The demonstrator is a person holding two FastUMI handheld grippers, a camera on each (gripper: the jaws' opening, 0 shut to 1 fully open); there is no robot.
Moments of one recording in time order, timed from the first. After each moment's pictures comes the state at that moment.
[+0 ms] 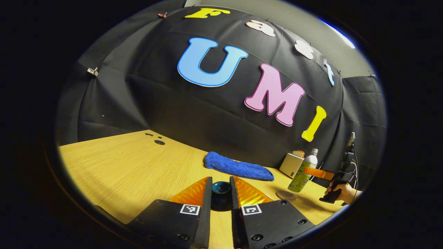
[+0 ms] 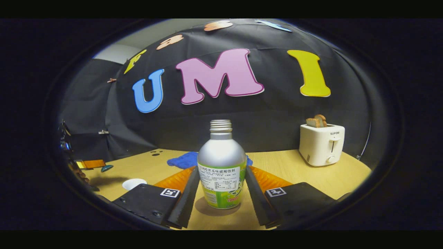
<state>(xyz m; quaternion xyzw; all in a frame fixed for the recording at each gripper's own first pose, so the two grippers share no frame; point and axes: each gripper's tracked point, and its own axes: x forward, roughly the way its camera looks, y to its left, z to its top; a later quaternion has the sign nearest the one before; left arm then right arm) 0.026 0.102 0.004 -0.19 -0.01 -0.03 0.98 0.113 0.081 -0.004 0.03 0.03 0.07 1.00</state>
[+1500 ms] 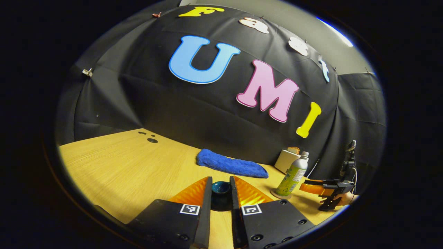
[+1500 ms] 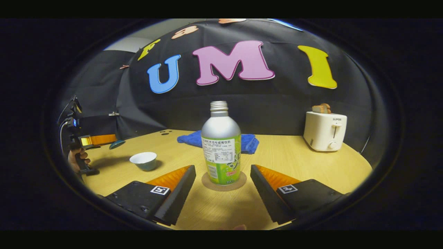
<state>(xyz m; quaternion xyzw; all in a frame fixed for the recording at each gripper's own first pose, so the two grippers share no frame) 0.027 0.066 0.004 -0.17 0.00 -0.07 0.98 0.034 0.067 -0.045 0.01 0.09 0.10 0.99</state>
